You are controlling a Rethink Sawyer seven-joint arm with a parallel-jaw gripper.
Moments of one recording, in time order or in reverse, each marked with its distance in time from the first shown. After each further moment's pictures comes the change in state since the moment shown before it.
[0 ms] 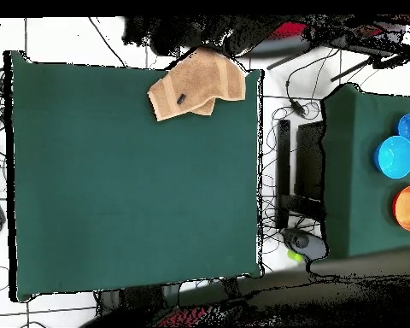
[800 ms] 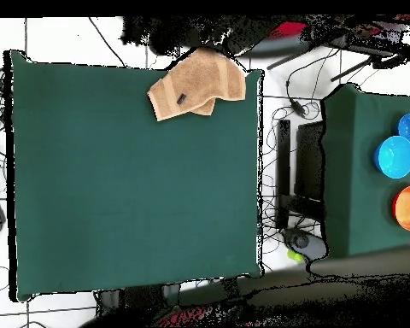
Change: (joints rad) arm 0.000 0.001 0.001 0.000 0.003 0.000 0.000
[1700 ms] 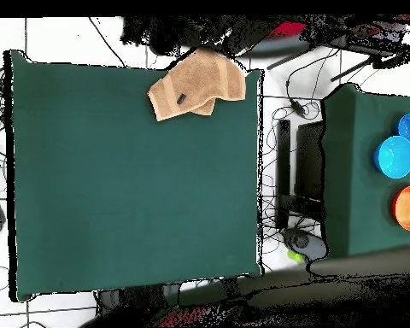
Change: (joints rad) arm 0.000 0.000 0.000 0.000 0.000 0.000 0.000
